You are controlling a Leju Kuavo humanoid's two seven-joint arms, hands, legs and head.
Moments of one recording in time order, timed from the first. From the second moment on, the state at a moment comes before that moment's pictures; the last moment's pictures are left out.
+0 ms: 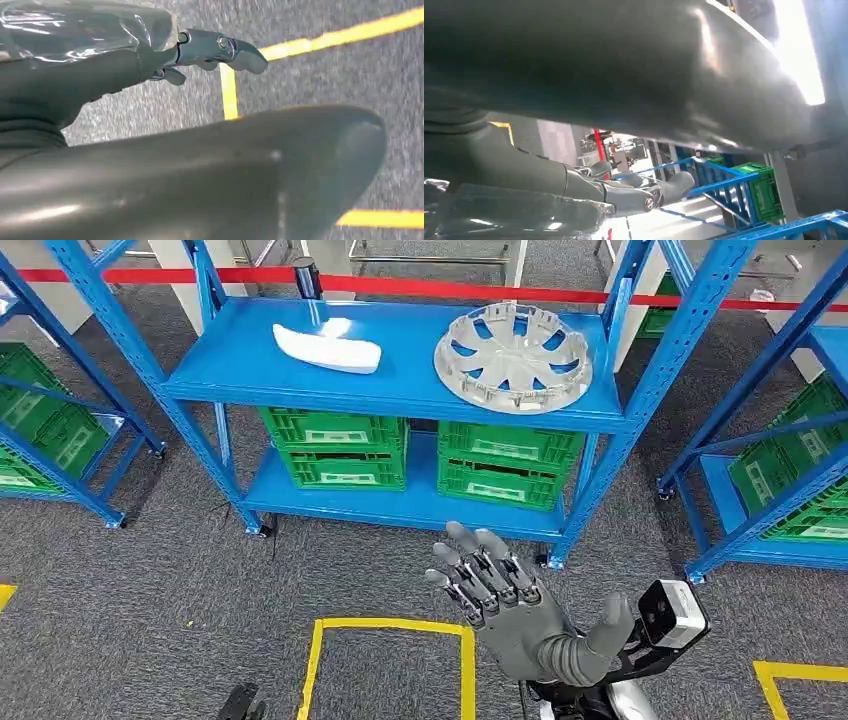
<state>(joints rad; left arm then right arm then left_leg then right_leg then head) -0.08 0.08 -0.45 -0.27 0.33 0.05 -0.09 0.04 -0.07 0.45 -1.84 -0.76 0.69 -0.16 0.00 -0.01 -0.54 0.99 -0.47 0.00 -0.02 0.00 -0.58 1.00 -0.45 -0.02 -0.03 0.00</state>
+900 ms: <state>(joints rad) -0.07 0.08 -0.45 -0.27 0.35 0.04 -0.11 0.02 -0.07 0.47 -1.85 -0.76 0.71 -0.16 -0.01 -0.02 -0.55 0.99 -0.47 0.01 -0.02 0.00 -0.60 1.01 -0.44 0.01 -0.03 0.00</state>
